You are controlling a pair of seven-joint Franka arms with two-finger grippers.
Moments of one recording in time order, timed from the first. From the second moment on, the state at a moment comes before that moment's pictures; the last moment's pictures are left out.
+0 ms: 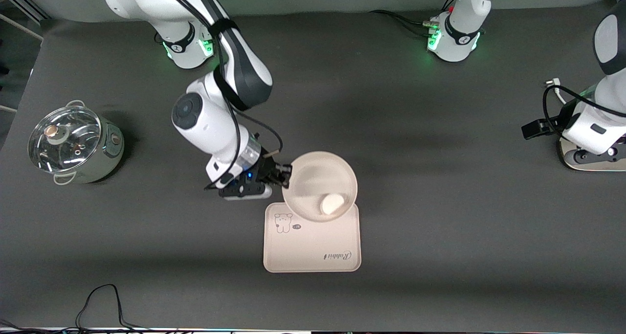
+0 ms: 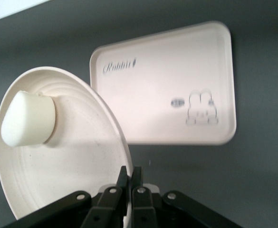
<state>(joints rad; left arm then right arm) -0.07 0.07 0.04 -1.71 0.11 1.61 -0.17 0.83 0.57 -0.38 -1.52 0.56 2.32 0.30</state>
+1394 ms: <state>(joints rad) -0.08 0.08 0.04 -1.69 0.11 1.60 -0.16 0.57 1.02 -0.20 -1.09 0.56 2.32 0.15</state>
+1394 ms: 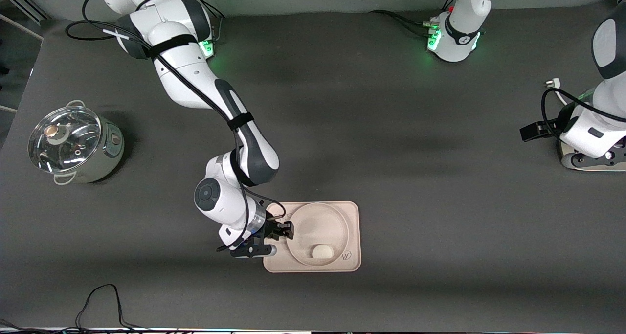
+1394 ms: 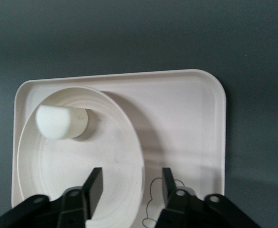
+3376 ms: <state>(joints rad) -0.07 0.03 0.05 -1.67 0.06 1.58 -0.16 -0.03 -0.11 0.10 -1.91 0.08 1.74 0.14</state>
